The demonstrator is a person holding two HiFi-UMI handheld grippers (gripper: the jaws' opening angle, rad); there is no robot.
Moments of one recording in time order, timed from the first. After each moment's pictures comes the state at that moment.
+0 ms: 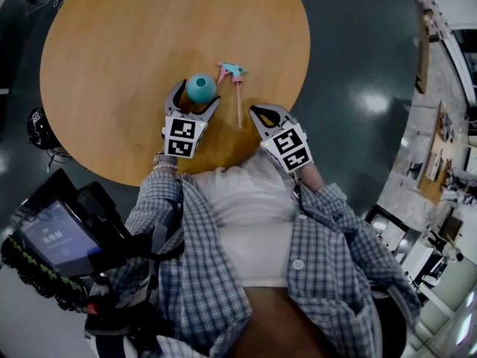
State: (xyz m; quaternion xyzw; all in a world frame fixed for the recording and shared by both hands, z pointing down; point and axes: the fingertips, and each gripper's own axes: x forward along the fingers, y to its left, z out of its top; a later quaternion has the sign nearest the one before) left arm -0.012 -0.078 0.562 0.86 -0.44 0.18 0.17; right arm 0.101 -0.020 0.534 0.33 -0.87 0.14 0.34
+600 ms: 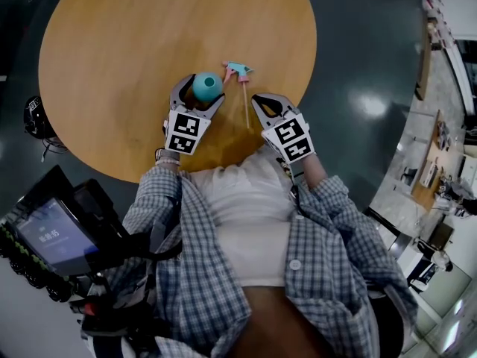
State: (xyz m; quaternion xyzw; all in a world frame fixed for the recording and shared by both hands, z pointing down) left arm -0.001 -0.073 0.558 0.88 -0.42 0.19 0.15; right arm 0.100 -0.043 0.531 0.32 -0.87 0.12 0.36
